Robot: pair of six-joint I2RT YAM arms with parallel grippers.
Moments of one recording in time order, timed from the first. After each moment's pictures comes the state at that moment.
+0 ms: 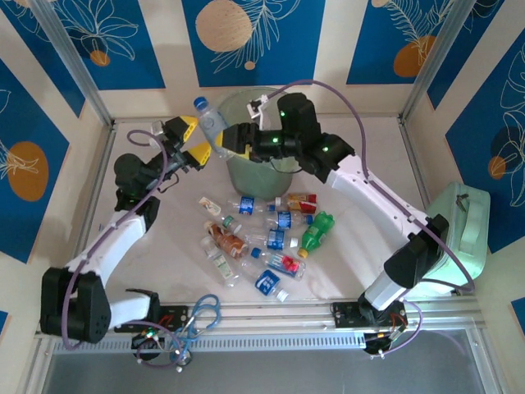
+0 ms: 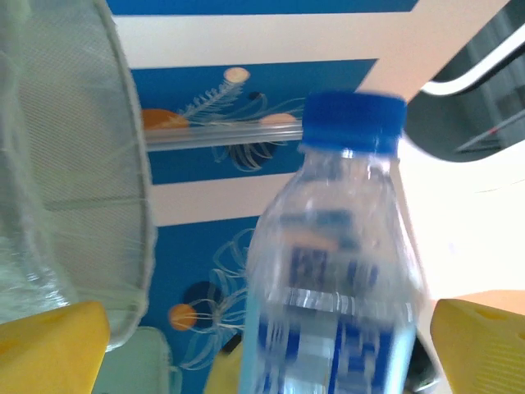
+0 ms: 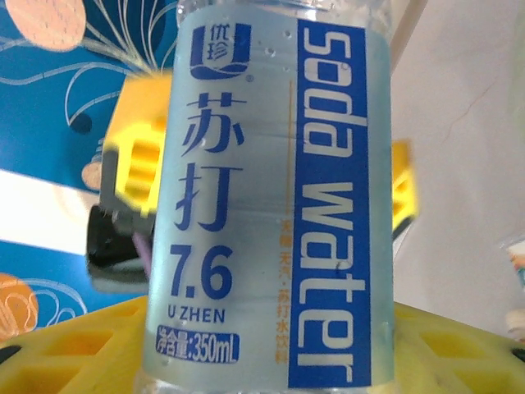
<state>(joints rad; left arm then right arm) -0.17 1.19 0.79 0.67 0.66 -1.69 0.68 1.61 1.72 -0.43 -0.59 0.87</state>
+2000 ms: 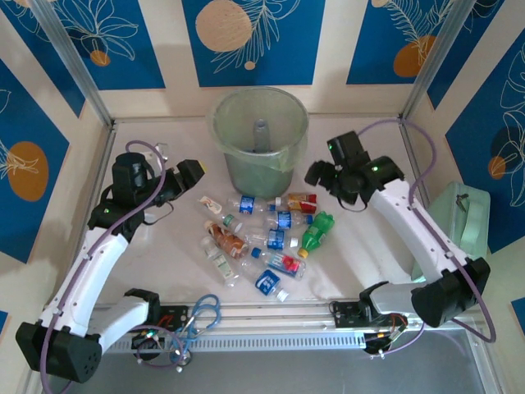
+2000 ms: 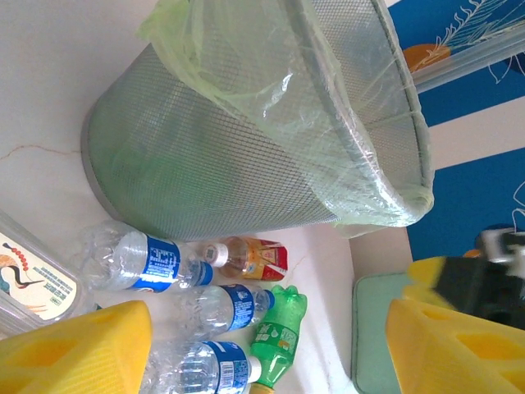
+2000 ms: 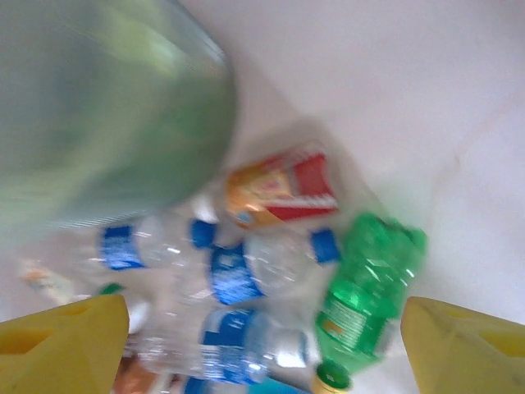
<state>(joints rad) -0.23 0.97 0.97 -0.45 0.48 -0.80 0.43 1.29 1.29 -1.06 0.06 0.83</state>
